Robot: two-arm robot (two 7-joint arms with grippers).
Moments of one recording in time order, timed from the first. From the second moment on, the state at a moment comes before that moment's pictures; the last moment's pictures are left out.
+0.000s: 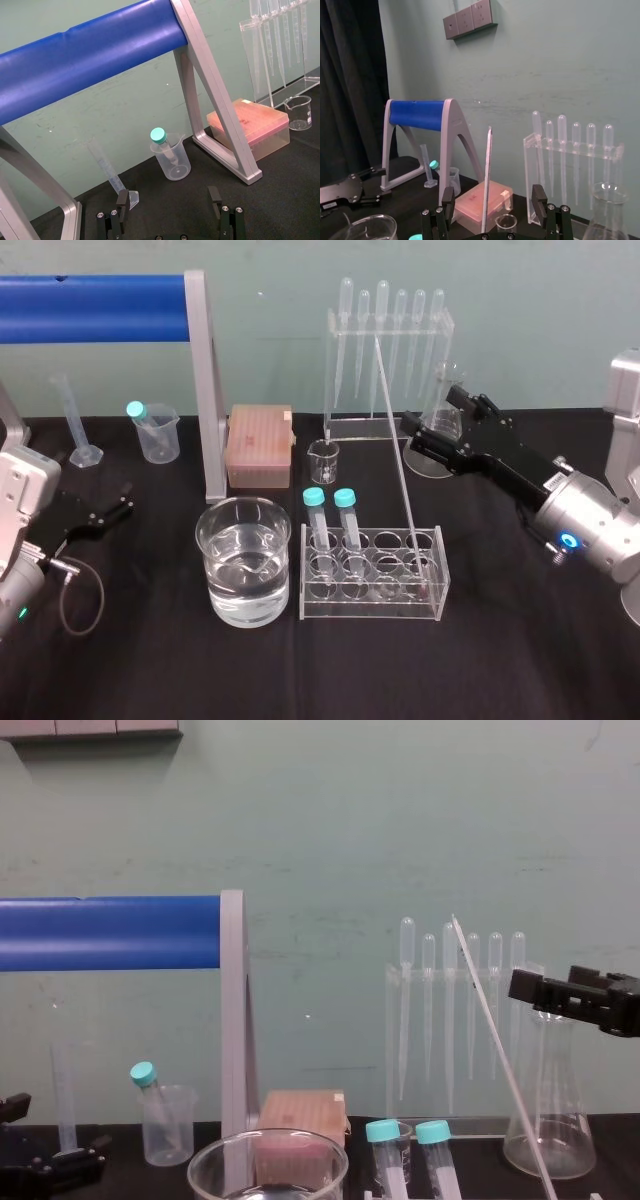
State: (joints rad) left arm -0.20 0.60 0.45 -1.41 -0.25 -0.12 0.03; right arm 0.21 0.49 -0.26 -1.53 0.62 -0.04 0.48
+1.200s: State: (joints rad) left arm -0.20 0.60 0.45 -1.41 -0.25 -0.12 0.03; right arm 0.38 0.41 -0.35 -1.38 0.65 0.04 0.47
